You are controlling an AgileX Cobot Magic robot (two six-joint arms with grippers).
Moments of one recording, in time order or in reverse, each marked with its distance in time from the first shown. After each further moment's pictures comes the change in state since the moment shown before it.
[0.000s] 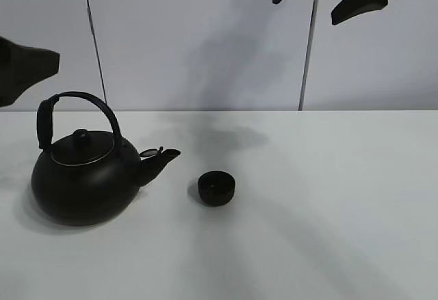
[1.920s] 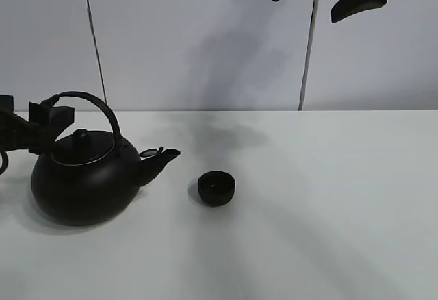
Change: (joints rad) left arm 0.075 0.572 -0.034 -0.152 -0.509 0.083; right arm 0.000 0.000 0.000 0.001 -0.022 0.000
